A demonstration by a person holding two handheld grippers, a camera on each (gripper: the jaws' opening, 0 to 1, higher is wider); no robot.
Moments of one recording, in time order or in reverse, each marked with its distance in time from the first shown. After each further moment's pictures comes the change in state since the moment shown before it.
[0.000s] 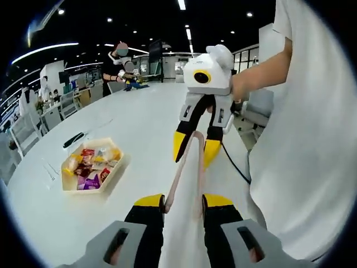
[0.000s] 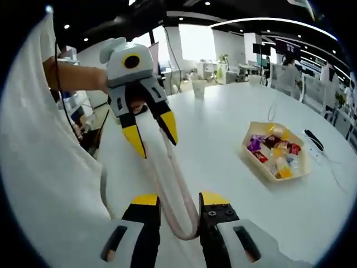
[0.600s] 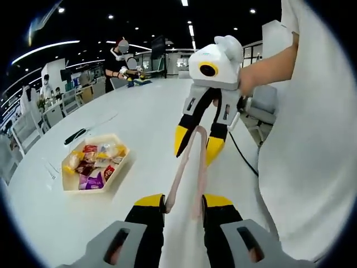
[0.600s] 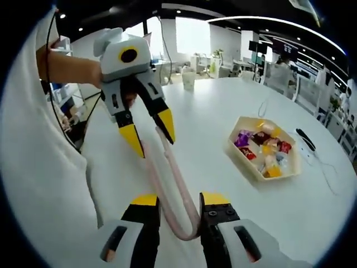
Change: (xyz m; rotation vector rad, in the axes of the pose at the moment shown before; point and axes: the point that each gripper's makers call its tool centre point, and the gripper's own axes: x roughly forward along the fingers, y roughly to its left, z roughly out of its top) left arm 0.019 0.024 -0.007 0.037 0.014 0.042; right arm 0.008 -0.029 -0.012 -0.018 0.054 -0.086
